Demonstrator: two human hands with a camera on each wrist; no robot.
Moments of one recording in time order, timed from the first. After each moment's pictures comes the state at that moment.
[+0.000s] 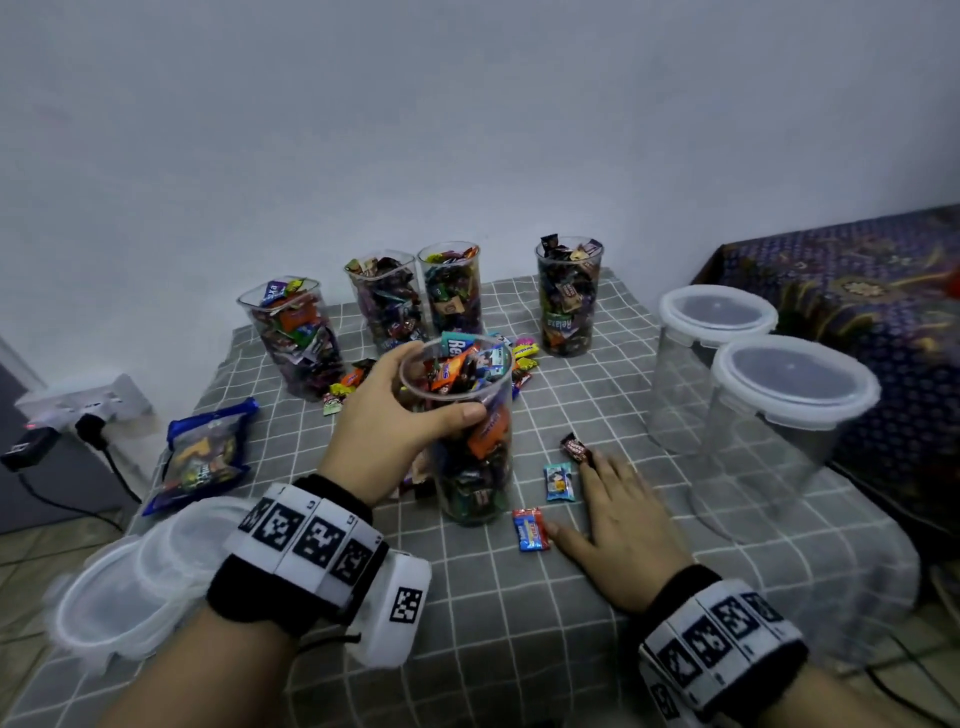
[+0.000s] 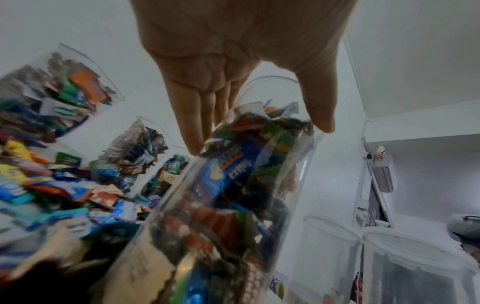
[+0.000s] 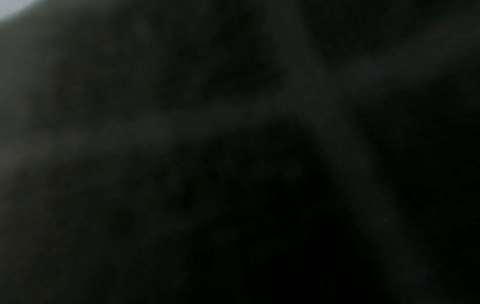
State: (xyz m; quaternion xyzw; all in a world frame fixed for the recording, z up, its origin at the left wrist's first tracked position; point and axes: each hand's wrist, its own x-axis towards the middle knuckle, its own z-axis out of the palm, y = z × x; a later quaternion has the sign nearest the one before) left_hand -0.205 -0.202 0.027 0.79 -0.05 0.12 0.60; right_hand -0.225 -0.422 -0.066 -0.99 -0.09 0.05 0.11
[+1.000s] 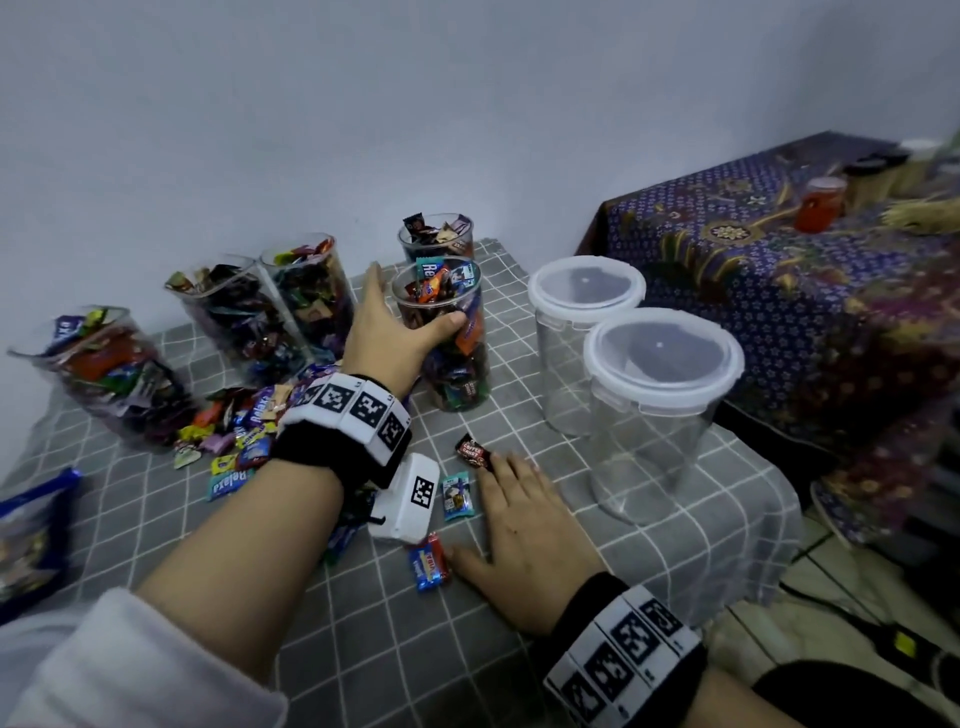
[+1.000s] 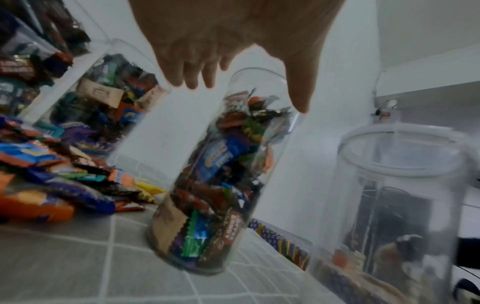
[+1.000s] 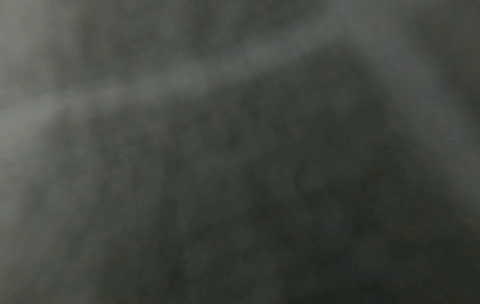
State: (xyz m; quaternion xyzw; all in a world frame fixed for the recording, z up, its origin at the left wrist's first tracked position) left_hand -0.077 -0.308 0.016 0.86 -0.06 0.14 0.49; right_hand -0.229 -0.422 -0.061 -0.98 -0.09 0.03 0.17
